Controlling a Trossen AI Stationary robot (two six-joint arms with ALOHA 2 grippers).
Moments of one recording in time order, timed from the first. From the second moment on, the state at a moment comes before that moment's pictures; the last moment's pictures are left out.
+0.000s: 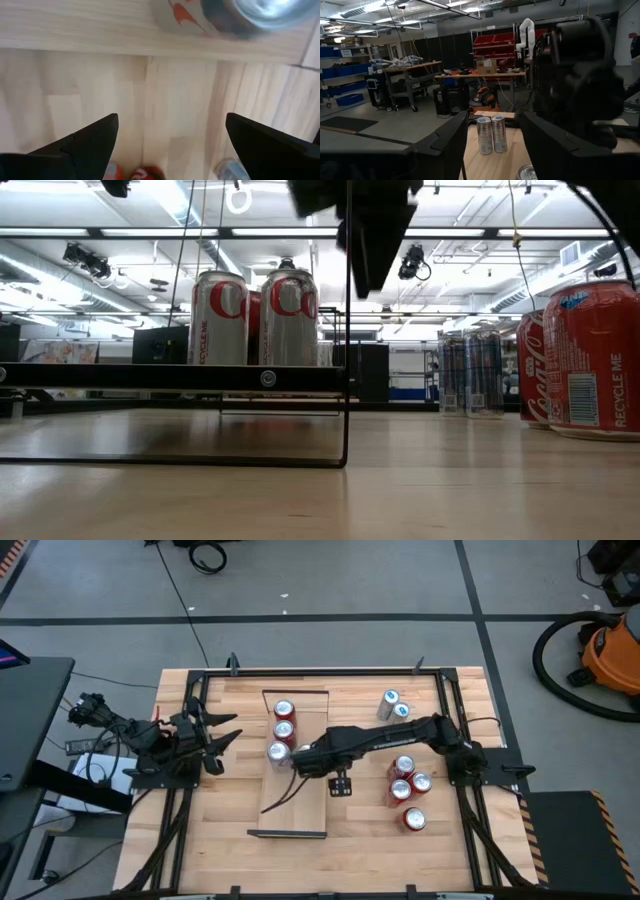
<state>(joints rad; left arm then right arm) -0.51 0.46 0.50 0.18 -0.86 0.22 0.15 2.19 2.19 -1.56 0.19 0.14</state>
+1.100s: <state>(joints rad) -0.51 0.46 0.50 0.19 -0.86 0.23 0.01 1.48 1.40 -1.34 0.35 0.53</state>
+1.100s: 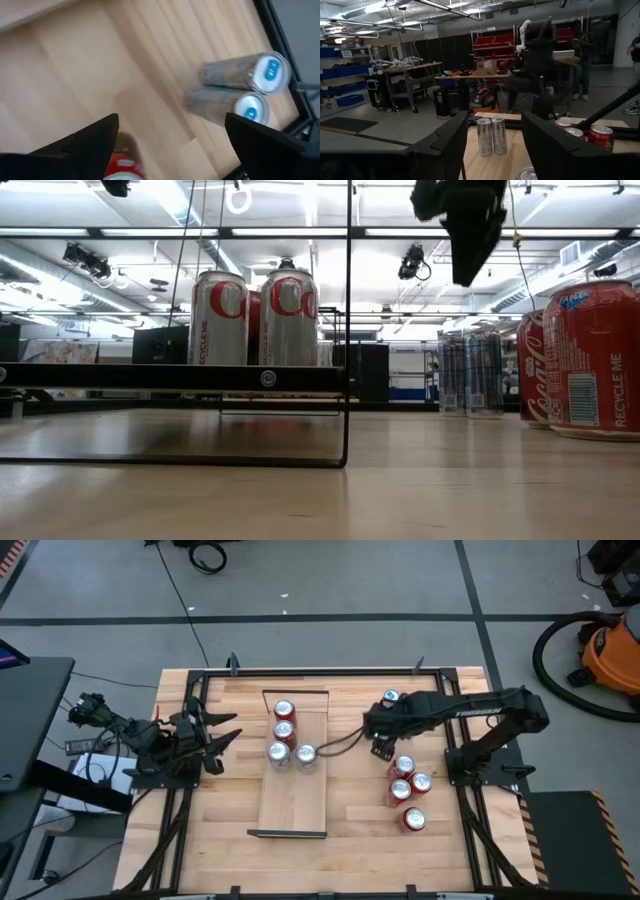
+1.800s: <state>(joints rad) -0.51 0.46 0.50 0.19 -0.86 0.23 -0.39 1.44 1.29 -1.30 0.26 0.38</state>
